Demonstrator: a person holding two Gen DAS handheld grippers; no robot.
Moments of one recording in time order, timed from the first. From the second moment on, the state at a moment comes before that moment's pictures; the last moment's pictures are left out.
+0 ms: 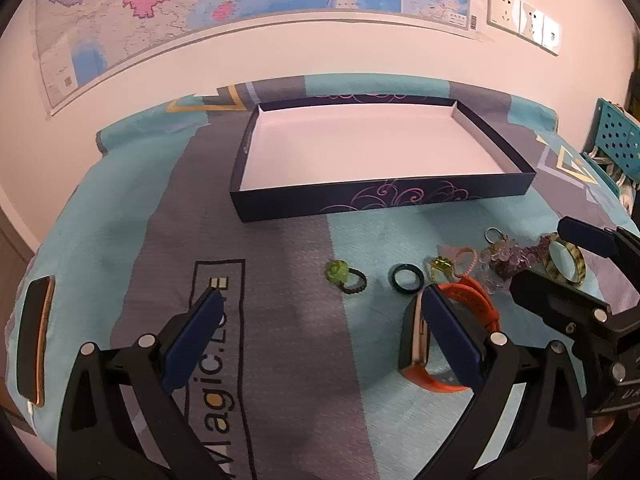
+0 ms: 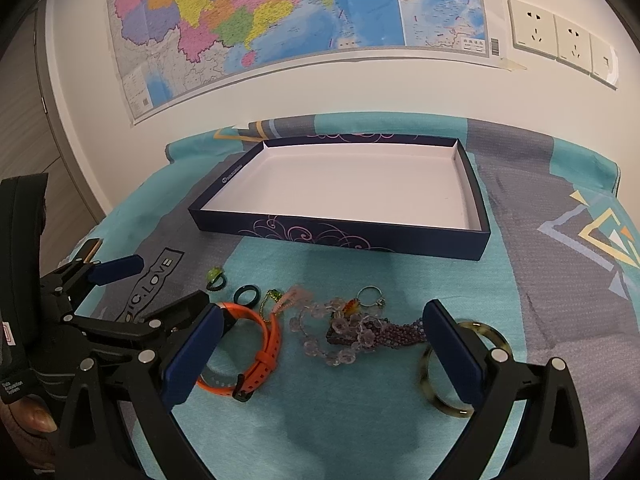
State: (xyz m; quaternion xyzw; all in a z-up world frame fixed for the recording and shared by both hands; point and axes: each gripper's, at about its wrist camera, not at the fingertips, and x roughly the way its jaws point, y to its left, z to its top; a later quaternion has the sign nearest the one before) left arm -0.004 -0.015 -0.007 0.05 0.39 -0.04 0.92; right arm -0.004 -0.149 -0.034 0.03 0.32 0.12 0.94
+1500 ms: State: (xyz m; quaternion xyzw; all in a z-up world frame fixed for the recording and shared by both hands) left arm -0.004 -0.016 -0.014 0.07 0.43 -0.24 0.87; right arm 0.004 -0.253 -0.057 0.04 0.39 0.08 0.92
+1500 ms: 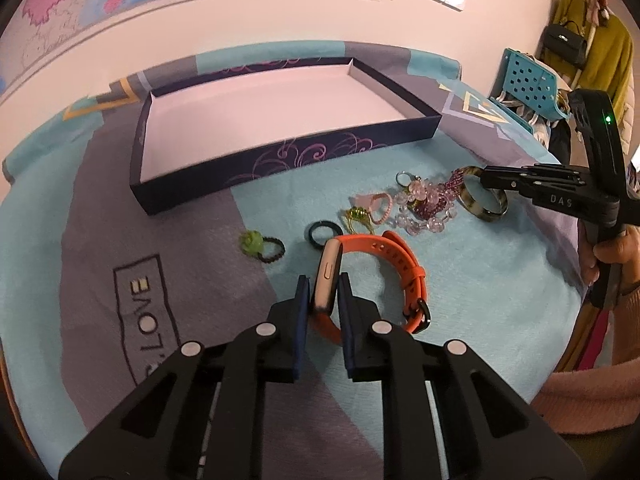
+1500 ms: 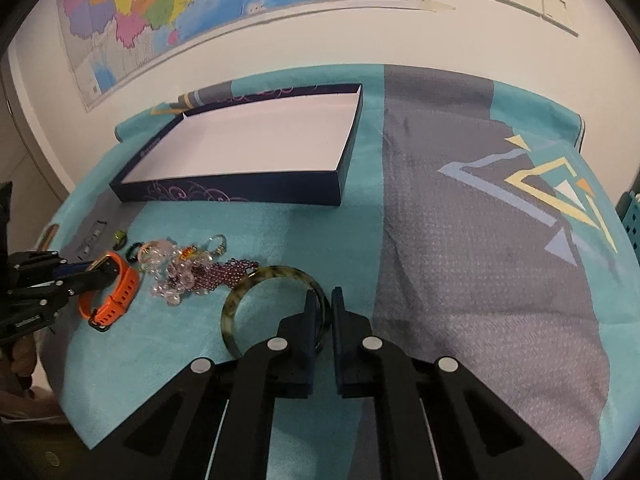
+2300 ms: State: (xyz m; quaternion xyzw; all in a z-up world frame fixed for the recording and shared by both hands) left arm 0.031 0.008 0.027 0.08 0.40 -0.28 0.87; right arm 0.070 -0.235 -0.007 0.06 0.34 0.13 0.93
